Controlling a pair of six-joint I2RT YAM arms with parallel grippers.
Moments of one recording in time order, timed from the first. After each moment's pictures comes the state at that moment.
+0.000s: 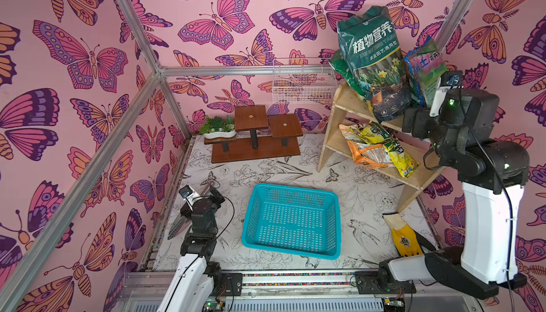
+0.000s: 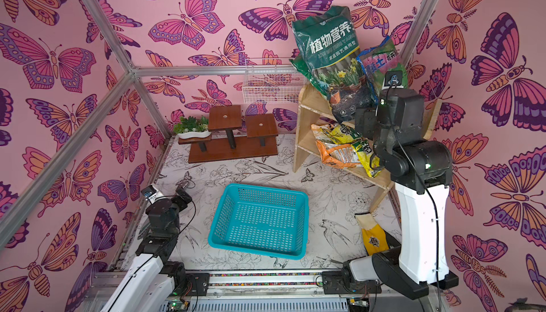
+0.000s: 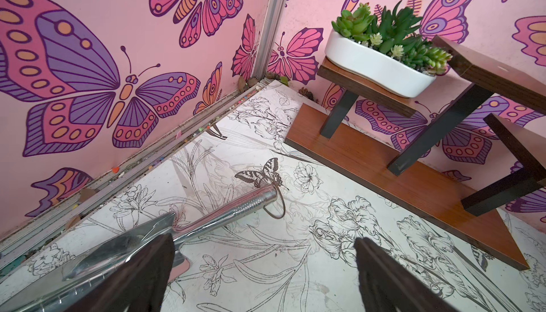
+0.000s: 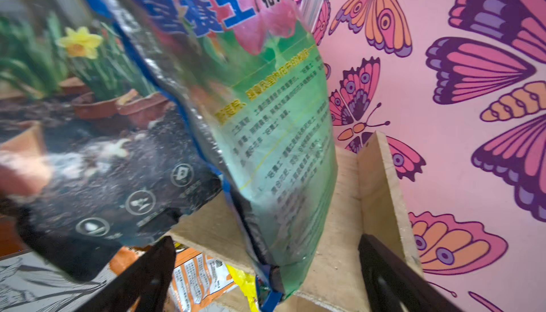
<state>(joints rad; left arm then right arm) -0.06 0.66 0.29 0.04 -0.47 -0.43 0.29 1.43 2.31 -1.24 0.60 -0.04</state>
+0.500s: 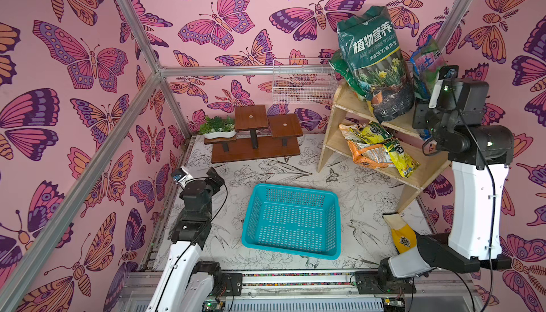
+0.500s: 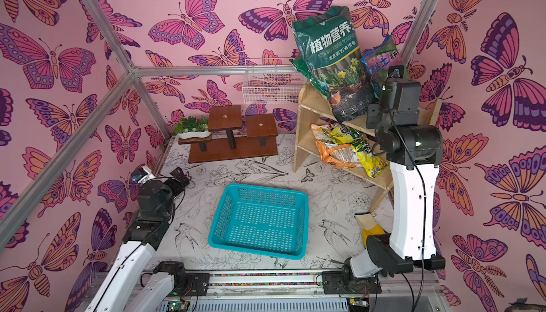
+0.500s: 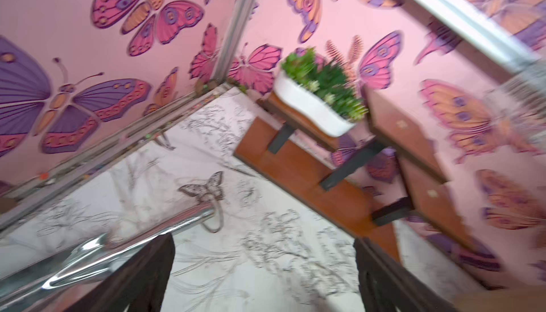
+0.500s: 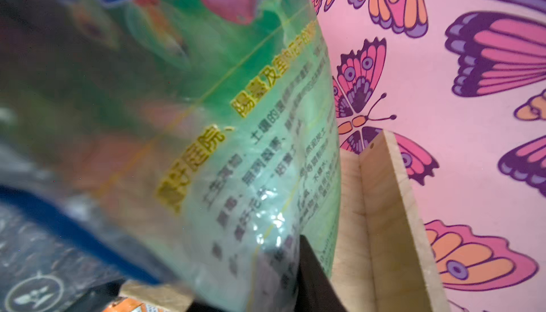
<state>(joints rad) -0.06 0.73 0.69 -0.24 -0.27 -0.64 0.15 1.53 2.39 -1.25 0.49 -0.04</state>
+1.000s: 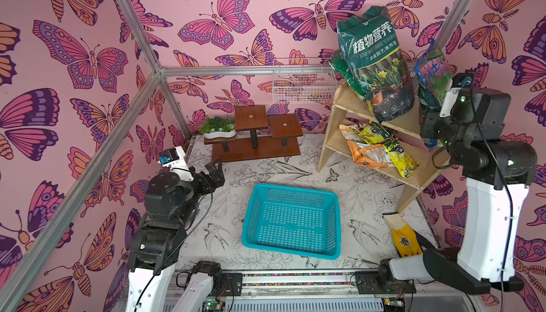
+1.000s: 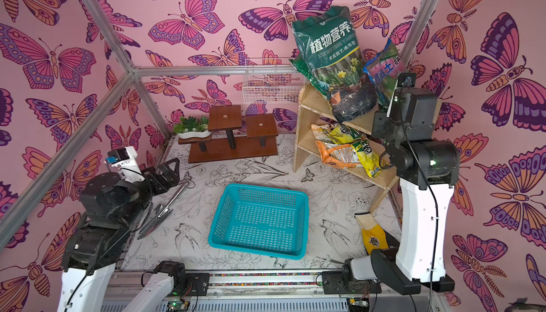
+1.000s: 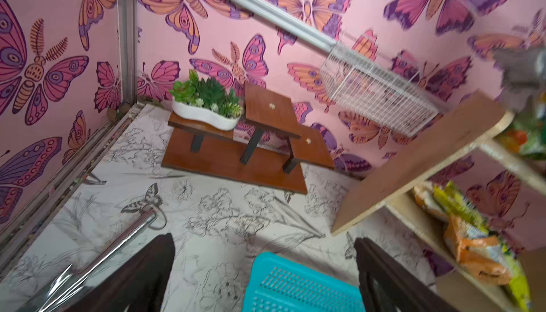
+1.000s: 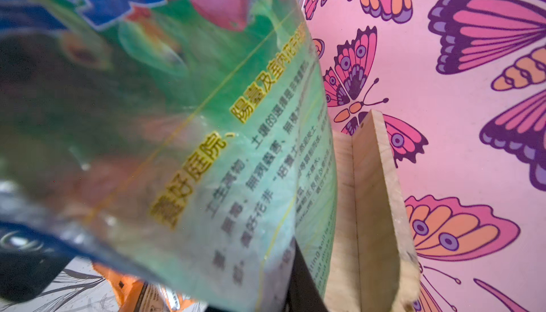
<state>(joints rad) -0.14 0.70 1.16 -0.76 -0.05 -0.40 0.14 1.39 2.29 -1.27 0.43 0.00</state>
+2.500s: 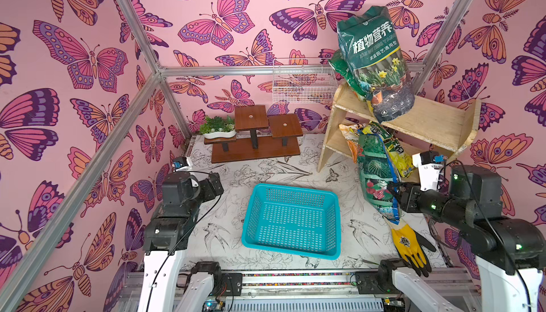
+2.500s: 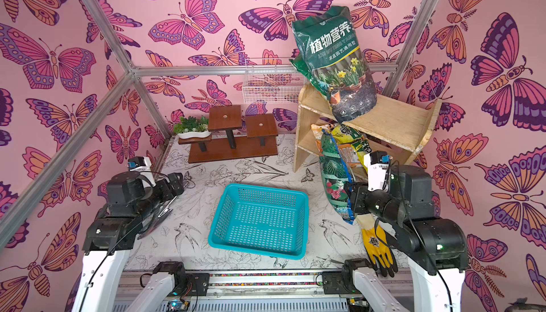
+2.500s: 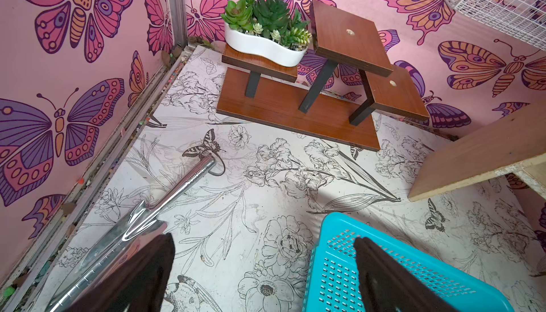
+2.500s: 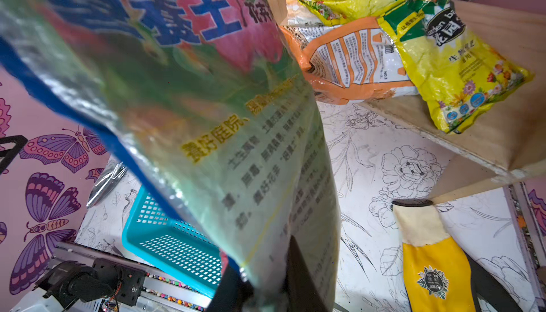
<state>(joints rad) -0.01 0.75 1.07 -0.84 -0.04 -0.32 0.16 0.85 1.59 -1.37 -0.27 0.23</state>
